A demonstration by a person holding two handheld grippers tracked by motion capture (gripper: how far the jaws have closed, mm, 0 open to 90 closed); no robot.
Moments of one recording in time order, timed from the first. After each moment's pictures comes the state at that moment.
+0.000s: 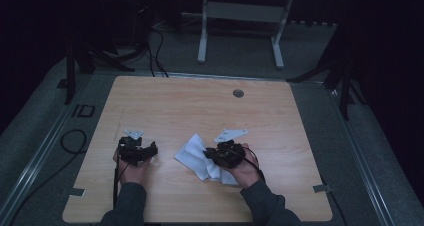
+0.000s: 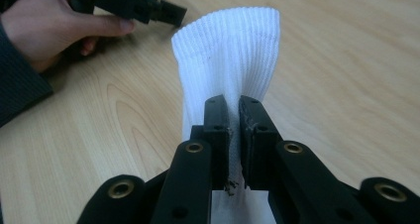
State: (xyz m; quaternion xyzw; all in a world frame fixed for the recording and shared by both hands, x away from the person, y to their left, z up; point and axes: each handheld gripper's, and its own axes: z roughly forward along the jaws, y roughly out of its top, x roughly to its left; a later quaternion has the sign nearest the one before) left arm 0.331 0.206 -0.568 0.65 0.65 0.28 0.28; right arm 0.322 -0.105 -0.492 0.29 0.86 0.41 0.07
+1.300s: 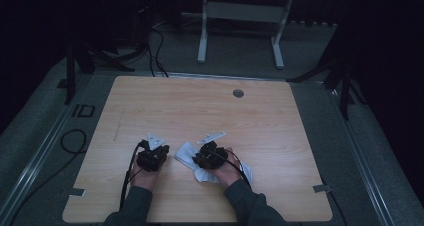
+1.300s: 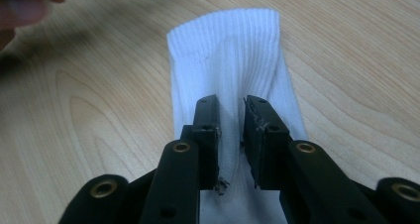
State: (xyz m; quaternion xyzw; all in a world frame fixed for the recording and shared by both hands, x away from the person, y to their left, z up) left arm 0.304 0.152 -0.547 0.76 0.50 0.23 0.35; right arm 0.340 -0.062 -0.545 0.33 0.88 0.35 0.05
